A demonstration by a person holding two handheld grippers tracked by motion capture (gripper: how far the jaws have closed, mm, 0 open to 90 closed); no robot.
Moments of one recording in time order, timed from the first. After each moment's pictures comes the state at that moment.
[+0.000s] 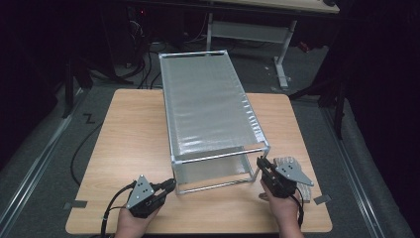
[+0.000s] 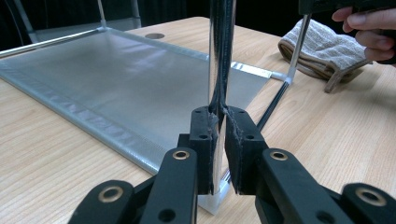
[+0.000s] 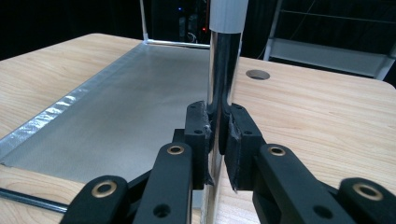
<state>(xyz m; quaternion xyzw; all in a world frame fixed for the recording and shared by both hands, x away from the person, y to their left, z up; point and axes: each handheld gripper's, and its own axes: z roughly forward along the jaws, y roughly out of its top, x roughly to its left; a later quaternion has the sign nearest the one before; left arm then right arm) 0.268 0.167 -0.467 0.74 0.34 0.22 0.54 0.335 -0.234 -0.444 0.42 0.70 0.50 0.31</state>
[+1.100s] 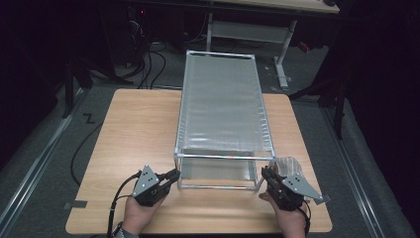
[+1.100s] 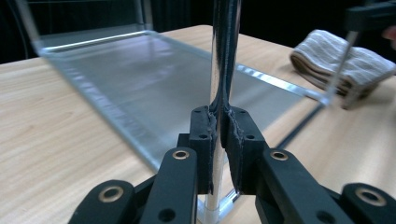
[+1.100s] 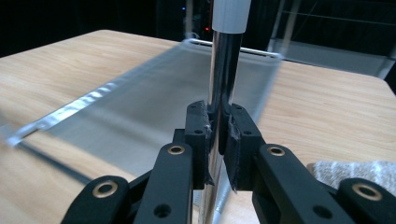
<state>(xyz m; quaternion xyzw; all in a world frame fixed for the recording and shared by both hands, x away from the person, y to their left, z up) 0.303 0.160 -0.468 0.73 0.34 0.23 0.55 0.300 -0.246 -0.445 0.41 0.70 0.50 0.31</state>
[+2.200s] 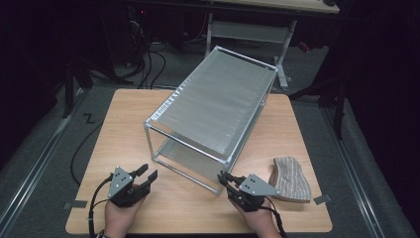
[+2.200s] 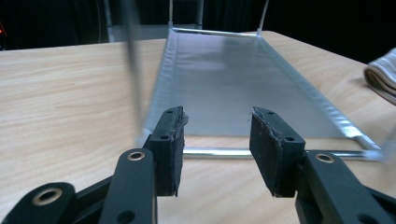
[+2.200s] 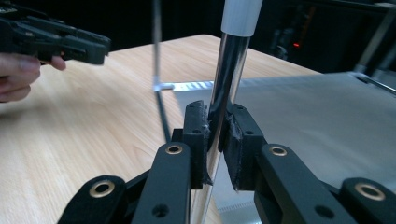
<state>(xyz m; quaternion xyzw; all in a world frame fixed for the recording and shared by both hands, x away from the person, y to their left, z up) 0.277 0.213 -0.474 0.68 0.43 0.28 0.52 0.304 -0.146 -0.446 0.25 0.77 0.54 0.23</state>
